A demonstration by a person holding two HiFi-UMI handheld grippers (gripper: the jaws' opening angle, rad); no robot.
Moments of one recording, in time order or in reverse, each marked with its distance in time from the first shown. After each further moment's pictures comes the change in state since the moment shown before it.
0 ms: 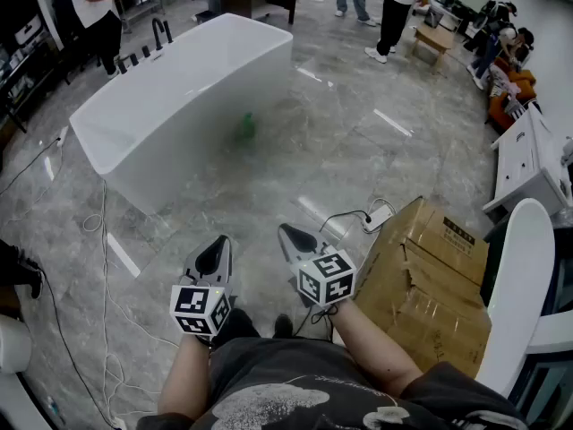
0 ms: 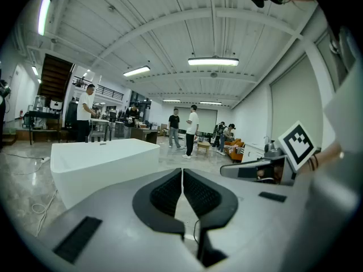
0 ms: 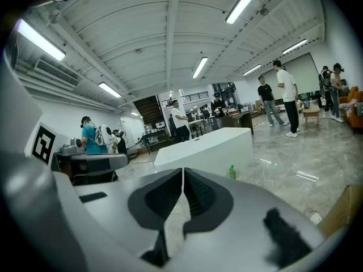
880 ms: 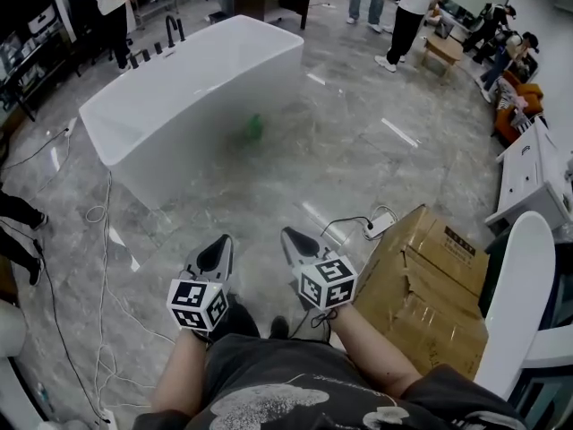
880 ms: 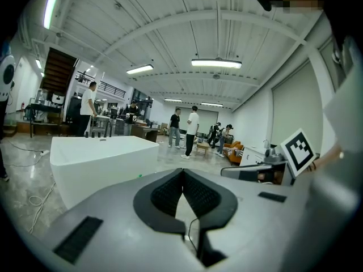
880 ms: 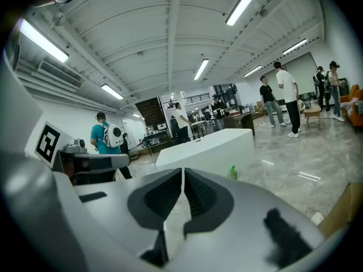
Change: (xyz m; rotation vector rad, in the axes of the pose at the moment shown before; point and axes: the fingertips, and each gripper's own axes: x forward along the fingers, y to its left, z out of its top) left arm -0.006 -0.003 -0.005 -0.045 0.003 -0.009; right arm -0.009 0.002 -0.006 0.005 -0.020 0.011
